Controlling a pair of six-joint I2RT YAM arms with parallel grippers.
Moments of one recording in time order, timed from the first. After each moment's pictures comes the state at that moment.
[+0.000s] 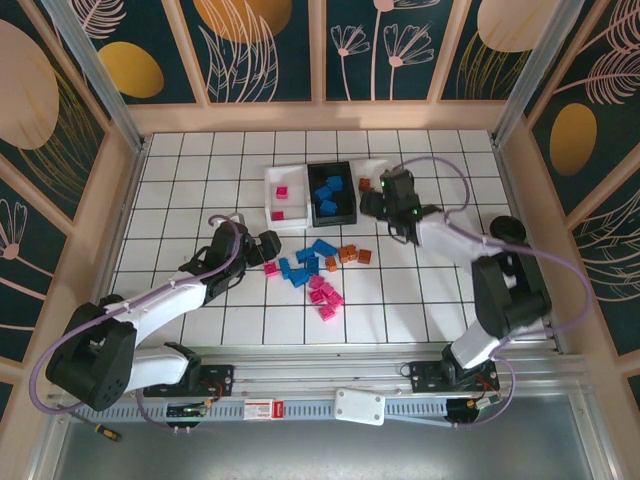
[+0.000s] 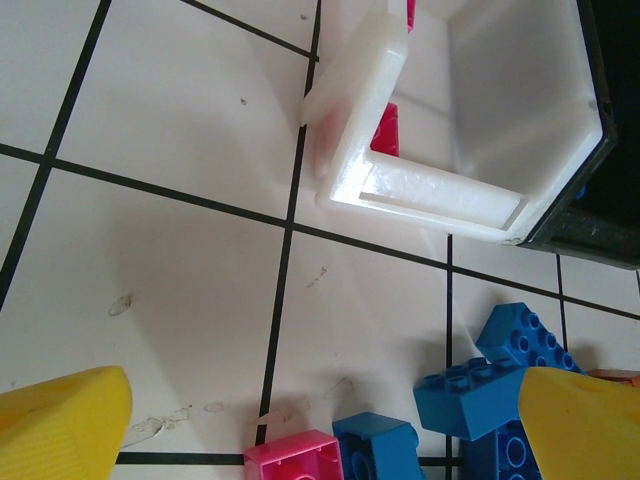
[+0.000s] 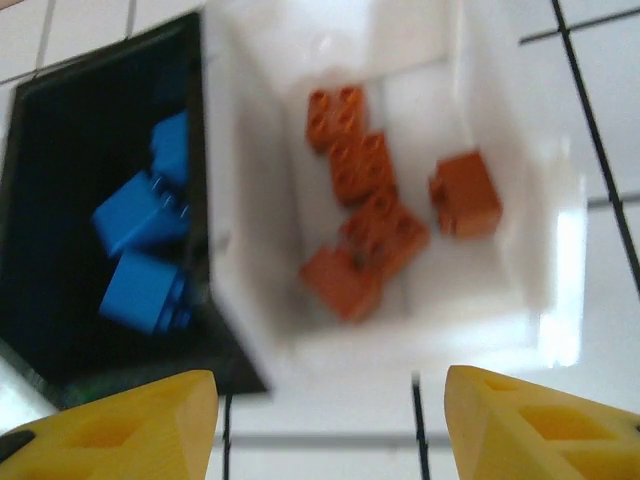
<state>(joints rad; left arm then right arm) -0.49 1.25 0.55 -0.01 -0.09 -0.77 0.47 1.53 0.93 -0.13 0.11 0.52</state>
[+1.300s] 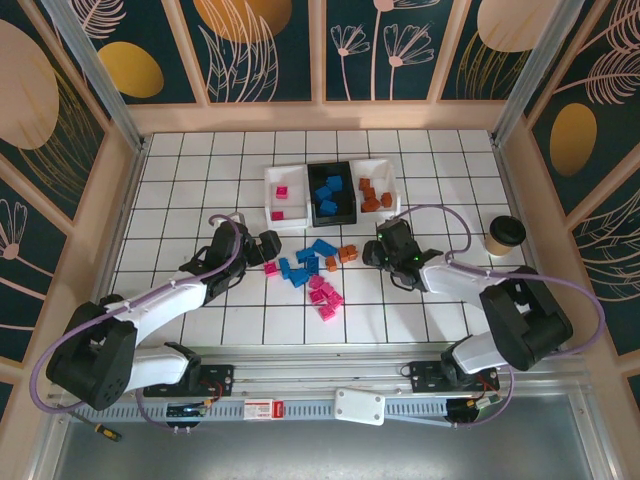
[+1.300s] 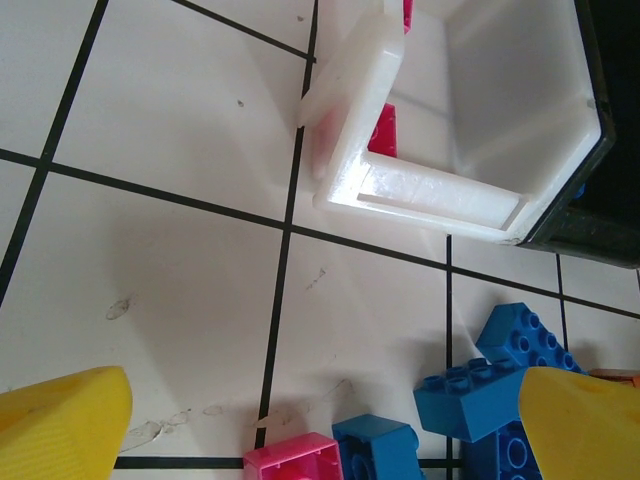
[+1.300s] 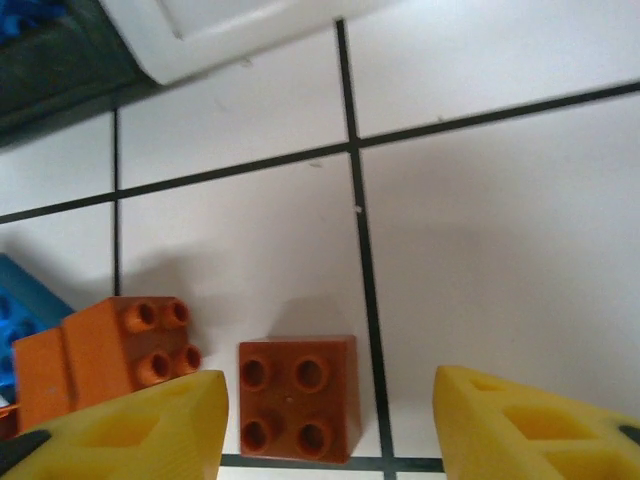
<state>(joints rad) -0.49 1.26 0.55 0.00 -0.09 -0.76 0.57 1.42 0.61 -0.07 0.13 0.65</state>
